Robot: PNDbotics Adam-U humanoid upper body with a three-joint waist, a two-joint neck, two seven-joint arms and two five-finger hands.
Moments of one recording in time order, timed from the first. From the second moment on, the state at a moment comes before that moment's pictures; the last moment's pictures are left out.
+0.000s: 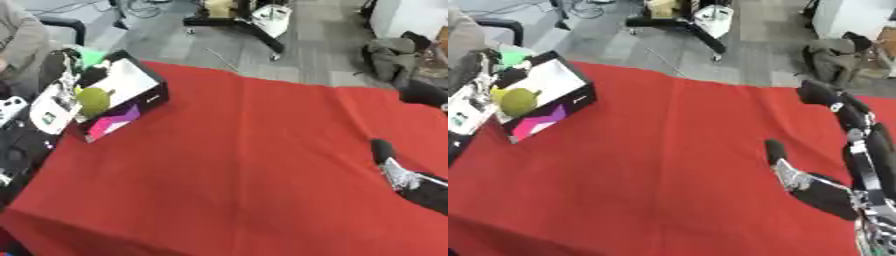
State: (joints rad) left arm -0.68 0.73 -0.09 -0.89 -0.42 0.45 0.34; right arm -0.32 -0.22 0.27 -1.87 0.61 -0.32 -0.08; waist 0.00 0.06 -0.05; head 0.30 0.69
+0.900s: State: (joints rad) left arm -0.44 0.67 -0.05 -1.68 -0.02 0.11 0.36; right arm -0.30 -0.22 0.26 -1.86 0.58 -0.34 -0.04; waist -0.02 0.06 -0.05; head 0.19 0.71
